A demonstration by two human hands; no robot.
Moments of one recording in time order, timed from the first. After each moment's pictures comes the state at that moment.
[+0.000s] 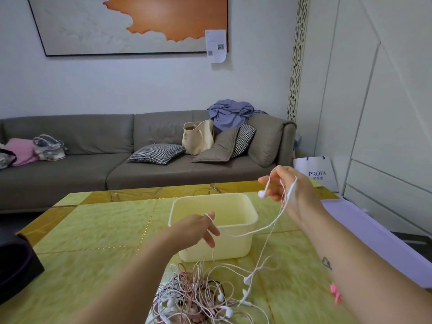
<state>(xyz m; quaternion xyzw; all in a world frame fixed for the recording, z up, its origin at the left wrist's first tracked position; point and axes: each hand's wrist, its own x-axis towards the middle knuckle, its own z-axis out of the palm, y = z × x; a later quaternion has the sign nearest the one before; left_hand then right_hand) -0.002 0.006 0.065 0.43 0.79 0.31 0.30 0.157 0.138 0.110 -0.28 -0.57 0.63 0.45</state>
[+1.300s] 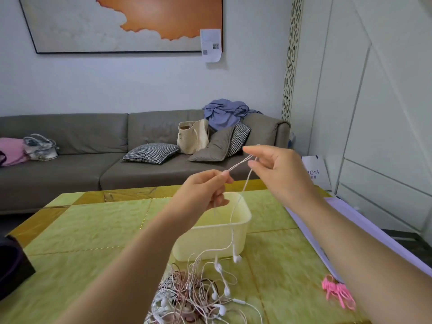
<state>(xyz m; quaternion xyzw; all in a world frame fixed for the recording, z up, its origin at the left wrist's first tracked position) 0.041 0.009 0.124 0.43 0.55 0.63 0.33 0.166 0.122 0.138 -0.20 -0.82 0.27 0.47</state>
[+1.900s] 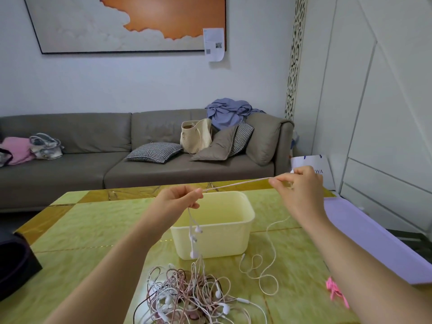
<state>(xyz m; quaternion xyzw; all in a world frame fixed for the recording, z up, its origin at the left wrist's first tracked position) -0.014 -0.018 0.089 0.44 0.67 0.56 0.20 0.172 0.162 0.082 -0.43 -0.78 0.13 0.44</state>
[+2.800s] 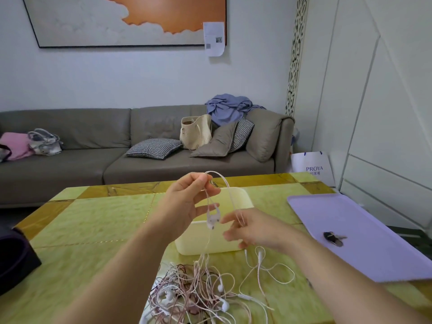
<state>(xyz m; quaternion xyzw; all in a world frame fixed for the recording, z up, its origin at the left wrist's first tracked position) 0.010 -0.001 0.090 0.37 0.47 0.72 0.36 0.148 0.105 0.061 -0.23 -0.84 0.49 0.06</state>
